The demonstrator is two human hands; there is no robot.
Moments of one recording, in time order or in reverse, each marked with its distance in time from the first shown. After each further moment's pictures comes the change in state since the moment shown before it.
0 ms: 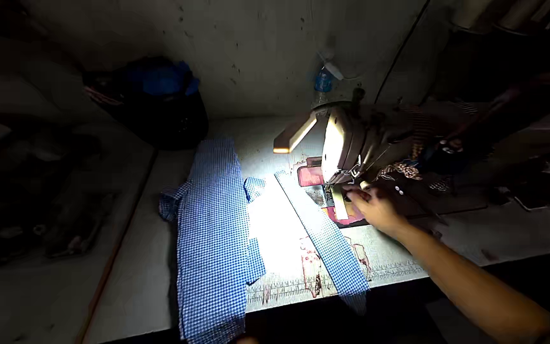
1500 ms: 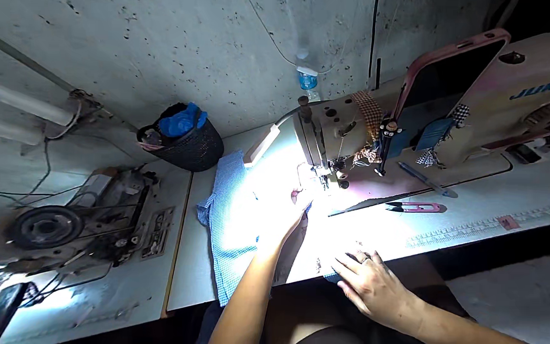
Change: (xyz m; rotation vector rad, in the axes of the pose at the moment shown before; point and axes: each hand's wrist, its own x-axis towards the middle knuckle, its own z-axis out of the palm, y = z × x) left_hand 0.217 0.082 0.041 0.261 -0.120 0.313; right_hand -0.170 -0.021 0.033 -0.398 -0.111 -0.473
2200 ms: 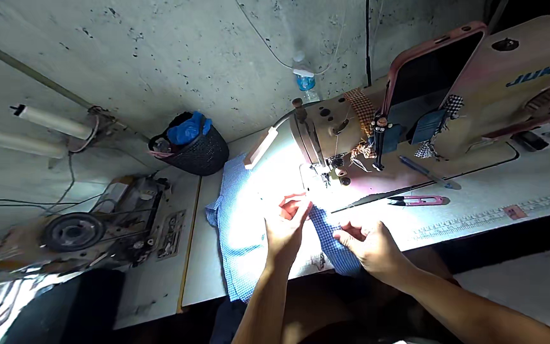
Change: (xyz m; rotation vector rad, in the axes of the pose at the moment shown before) left_hand -0.061 0.068 -0.045 -1.043 0.189 -0.101; right_hand 0.066 0.003 -0.047 1.019 0.255 0.459
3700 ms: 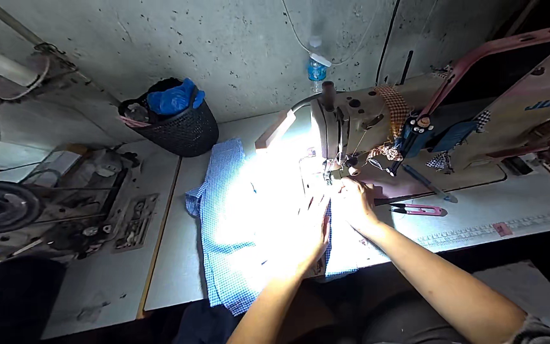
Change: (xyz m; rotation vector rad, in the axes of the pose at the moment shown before) left_hand 0.002 -0.088 0.002 1.152 -0.334 0.438; right_hand 0.095 0.060 0.012 -0.826 0.203 -0.020
